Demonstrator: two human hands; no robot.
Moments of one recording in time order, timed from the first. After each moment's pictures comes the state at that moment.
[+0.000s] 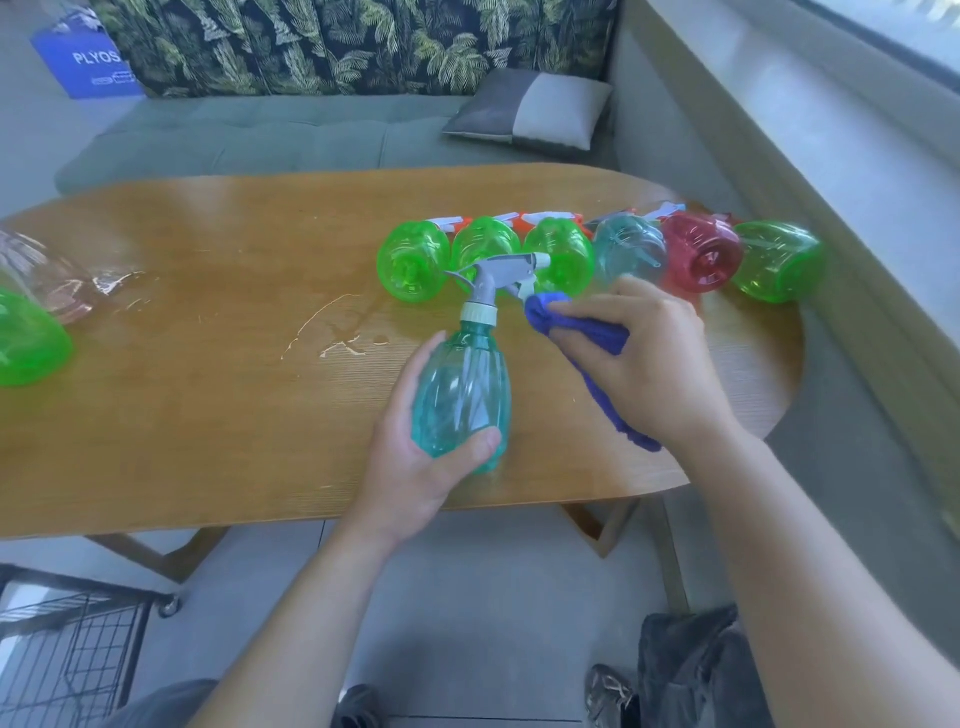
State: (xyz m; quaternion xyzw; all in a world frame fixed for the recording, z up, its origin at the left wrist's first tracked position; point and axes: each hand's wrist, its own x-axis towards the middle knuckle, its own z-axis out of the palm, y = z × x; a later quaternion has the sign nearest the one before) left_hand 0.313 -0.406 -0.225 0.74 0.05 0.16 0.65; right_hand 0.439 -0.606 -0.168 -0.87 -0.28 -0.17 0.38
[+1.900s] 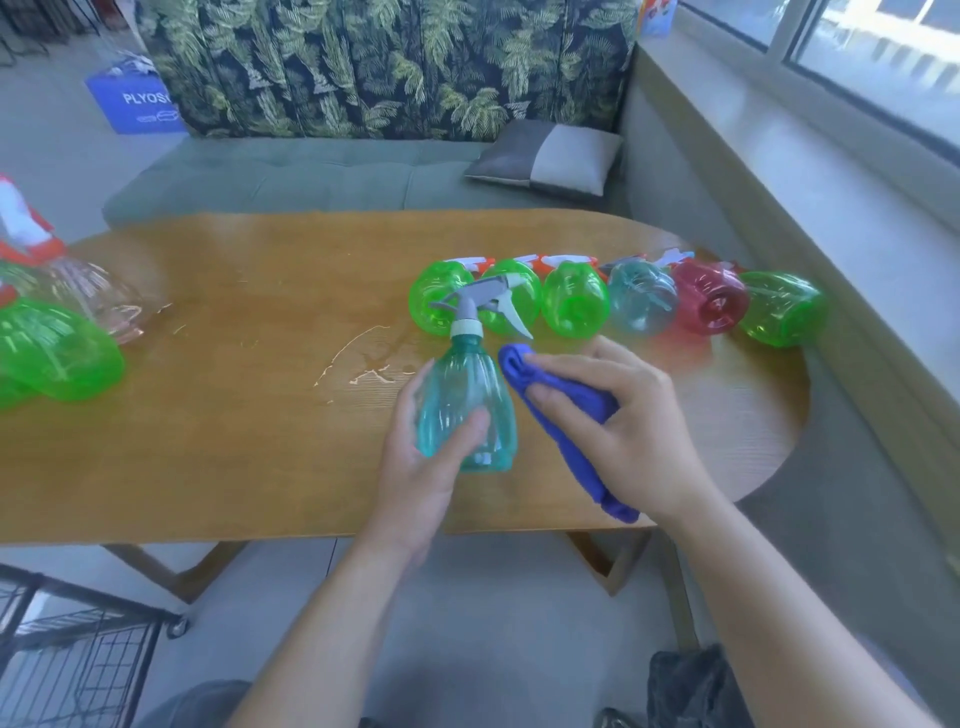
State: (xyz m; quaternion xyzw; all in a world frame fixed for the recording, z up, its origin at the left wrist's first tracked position) left_hand 0.310 -0.407 -0.209 0.63 0.14 0.19 0.74; right_hand 0.392 -0.581 -0.156 -0.79 -0.31 -0.06 0.53
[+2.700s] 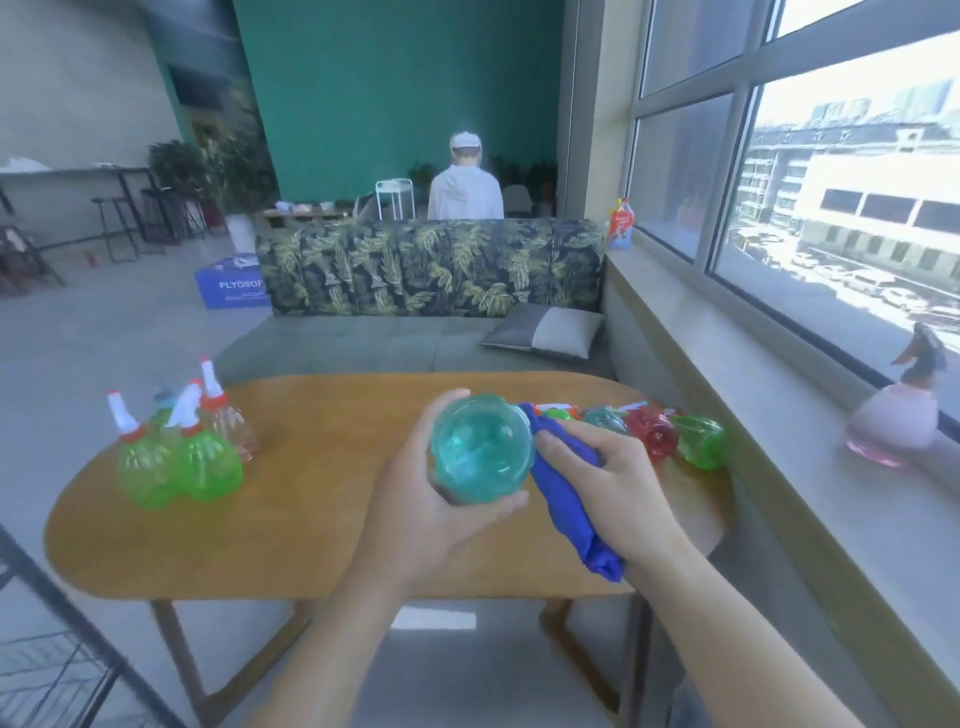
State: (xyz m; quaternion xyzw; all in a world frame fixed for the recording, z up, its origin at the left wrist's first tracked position) left_hand 0.216 -0.423 -0.041 0.81 0.00 0.30 0.51; right_hand 0.285 -0.605 -0.021 -0.68 -0.24 0.03 0.69
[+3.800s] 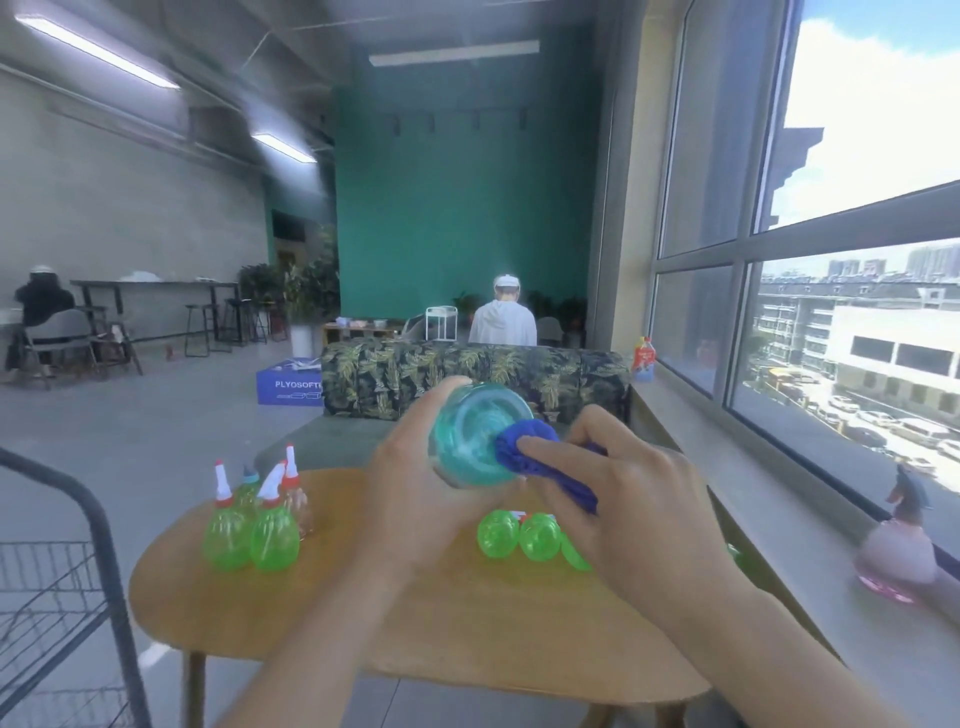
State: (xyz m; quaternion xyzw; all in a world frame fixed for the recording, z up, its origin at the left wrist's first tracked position) left_hand 0.131 -0.414 0.080 0.79 -0.05 0.46 0.40; right_hand 0.176 -0.620 0.108 -0.71 -0.45 -0.48 0.23
